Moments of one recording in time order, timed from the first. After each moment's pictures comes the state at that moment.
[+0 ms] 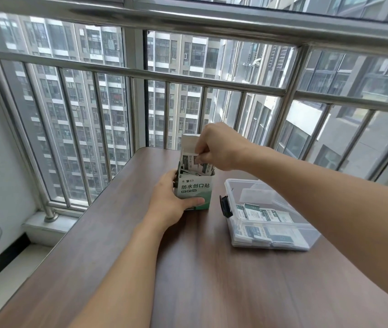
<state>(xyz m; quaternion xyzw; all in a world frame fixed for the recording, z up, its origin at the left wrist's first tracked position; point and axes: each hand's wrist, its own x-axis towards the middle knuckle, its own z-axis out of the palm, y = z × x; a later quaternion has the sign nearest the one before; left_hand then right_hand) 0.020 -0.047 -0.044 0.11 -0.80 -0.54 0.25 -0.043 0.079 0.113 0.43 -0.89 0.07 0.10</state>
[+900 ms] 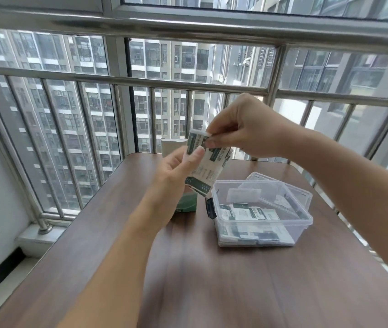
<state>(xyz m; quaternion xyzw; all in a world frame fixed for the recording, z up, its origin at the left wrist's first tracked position) 0.059 0.008 0.055 -0.07 -0.62 -0.76 0.17 -0.027 0.162 0.165 0.48 -0.84 0.25 0.03</state>
